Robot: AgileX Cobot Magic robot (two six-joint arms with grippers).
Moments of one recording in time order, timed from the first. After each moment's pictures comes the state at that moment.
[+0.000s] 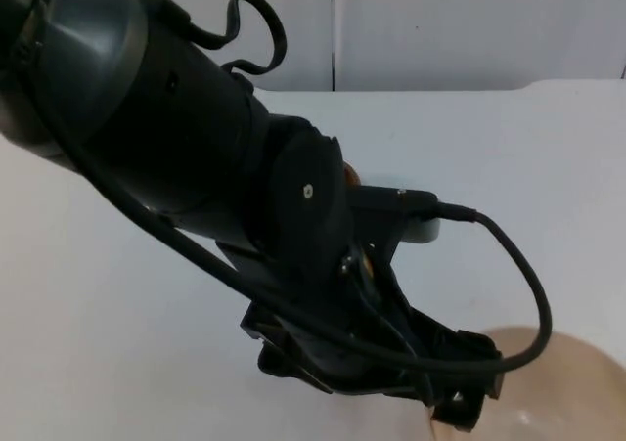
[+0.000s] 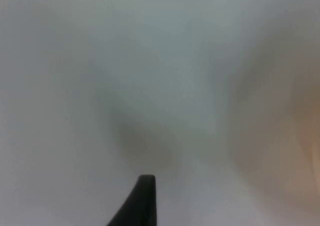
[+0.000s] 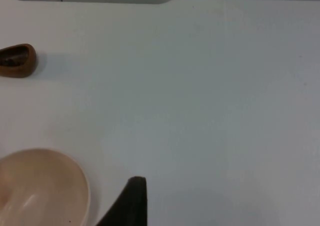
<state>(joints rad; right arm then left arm) 0.05 0.00 -0.52 0.00 1.09 -0.03 -0.88 1.94 -0.95 -0.37 0.32 -0.14</state>
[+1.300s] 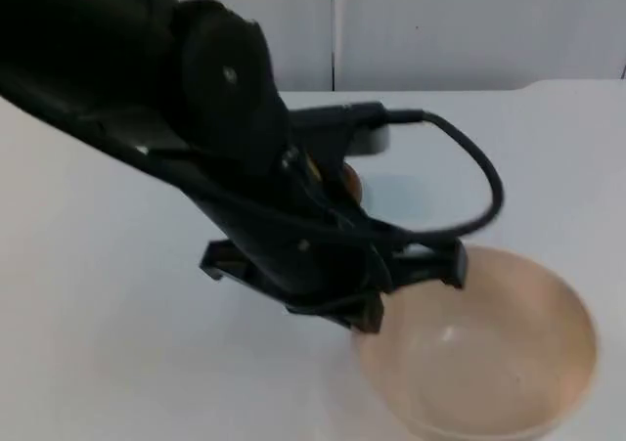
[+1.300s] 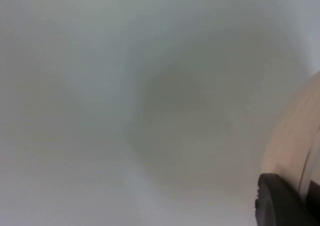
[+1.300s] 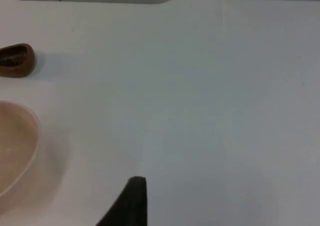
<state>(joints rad) 0.05 0.00 -0.52 0.00 1.09 -0.03 -0.76 1.79 -0.95 -0.40 0.40 -0.14</state>
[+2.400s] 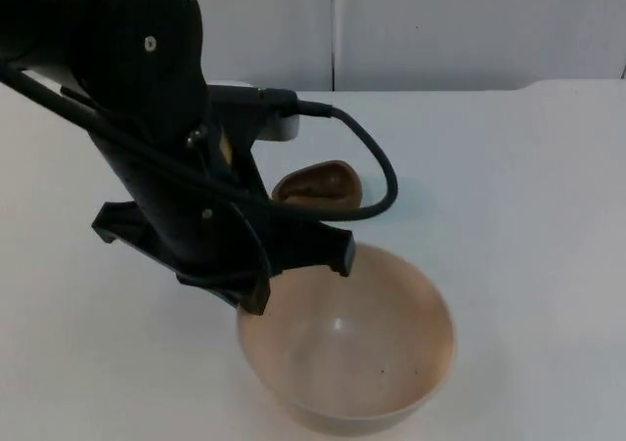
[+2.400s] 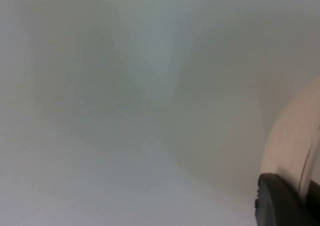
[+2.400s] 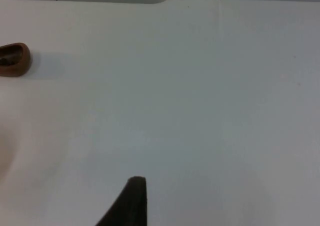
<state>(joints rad) 0.05 0.00 -0.52 -0.01 1.09 -0.03 -0.66 1.76 -0.95 -0.02 0.57 -0.38</state>
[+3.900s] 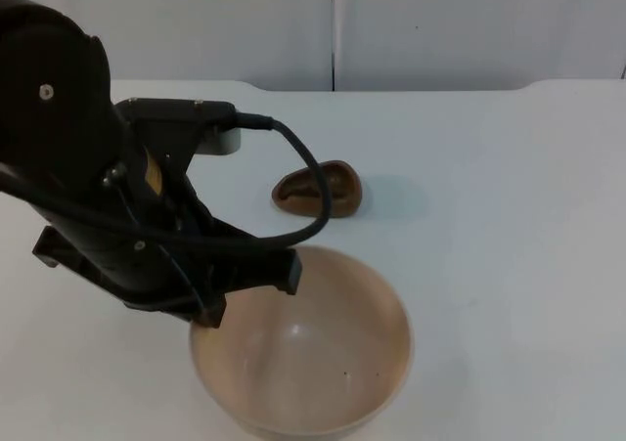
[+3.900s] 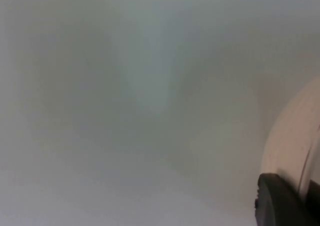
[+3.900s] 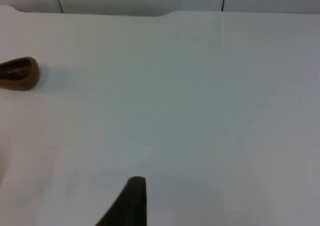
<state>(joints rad) 0.05 0.16 -0.63 0.02 1.07 -0.03 -0.62 1.66 -0.78 0.00 0.44 -0.40</state>
